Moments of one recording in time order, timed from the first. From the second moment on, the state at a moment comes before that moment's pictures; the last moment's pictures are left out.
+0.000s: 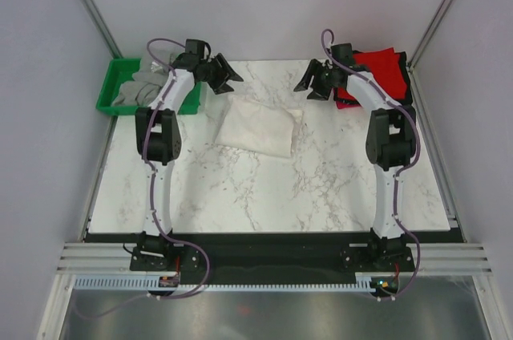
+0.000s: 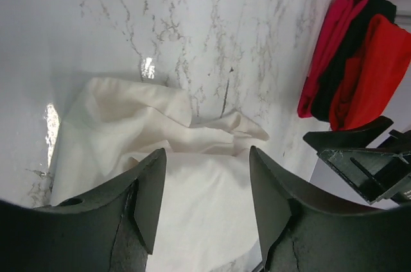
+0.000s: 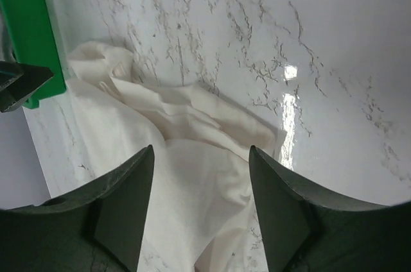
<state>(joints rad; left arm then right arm) -0.15 2.43 2.17 -0.56 0.50 -0.75 0.17 2.30 1.95 -0.52 -0.44 0.56</state>
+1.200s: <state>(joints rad) -0.18 2.09 1.38 -0.24 0.55 -0.71 0.15 2.39 1.67 -0.12 -0.92 0.66</state>
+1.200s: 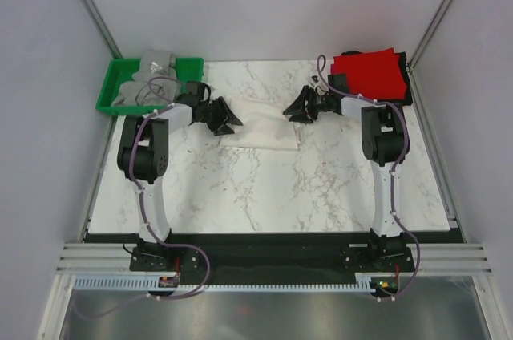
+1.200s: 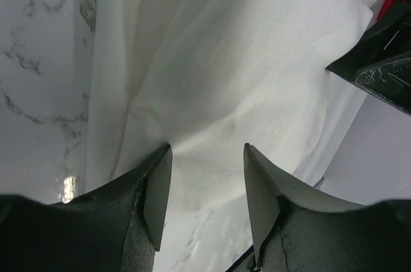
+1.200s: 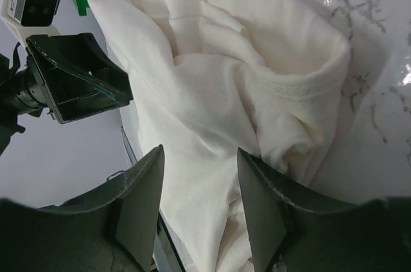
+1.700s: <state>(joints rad) -0.18 1.30 1.26 -0.51 0.45 -0.55 0.17 2.09 1.71 -0.35 -0.67 0.50</state>
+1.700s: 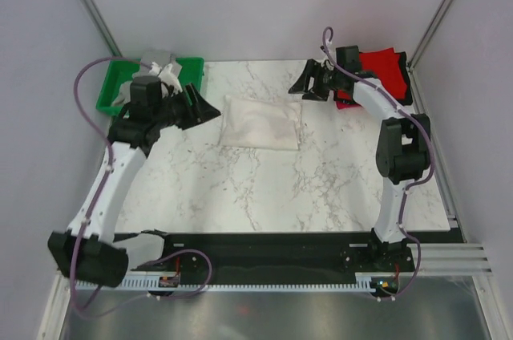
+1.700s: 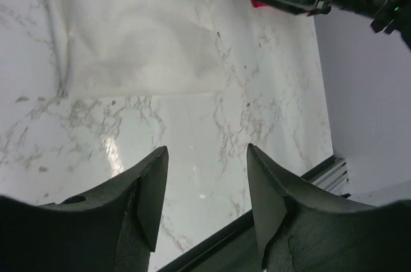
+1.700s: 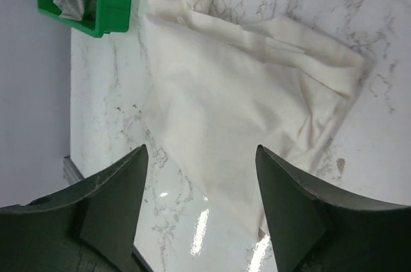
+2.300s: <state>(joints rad) -0.18 0.60 0.90 -0.78 0.26 -0.41 0.16 2.11 1.49 -0.32 -0.52 0.37</state>
